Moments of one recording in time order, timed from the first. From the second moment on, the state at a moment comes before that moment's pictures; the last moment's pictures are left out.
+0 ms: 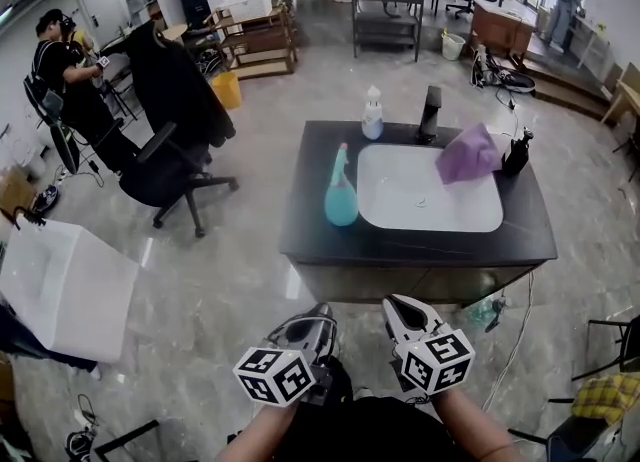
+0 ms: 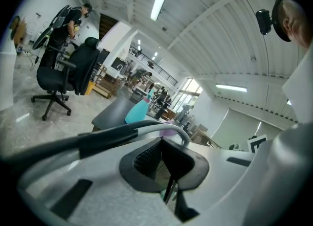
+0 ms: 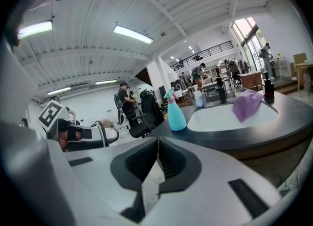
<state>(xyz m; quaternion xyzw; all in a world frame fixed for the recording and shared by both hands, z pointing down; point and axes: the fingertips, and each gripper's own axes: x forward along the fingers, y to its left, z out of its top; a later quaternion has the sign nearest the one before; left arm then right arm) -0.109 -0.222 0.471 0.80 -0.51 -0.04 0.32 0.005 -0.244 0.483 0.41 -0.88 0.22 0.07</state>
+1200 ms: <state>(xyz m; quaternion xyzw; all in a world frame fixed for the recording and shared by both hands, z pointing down) -0.190 -0.361 0.477 0.82 -0.49 0.00 0.29 -0.085 -0.403 0.484 0.44 -0.87 0.20 0.08</state>
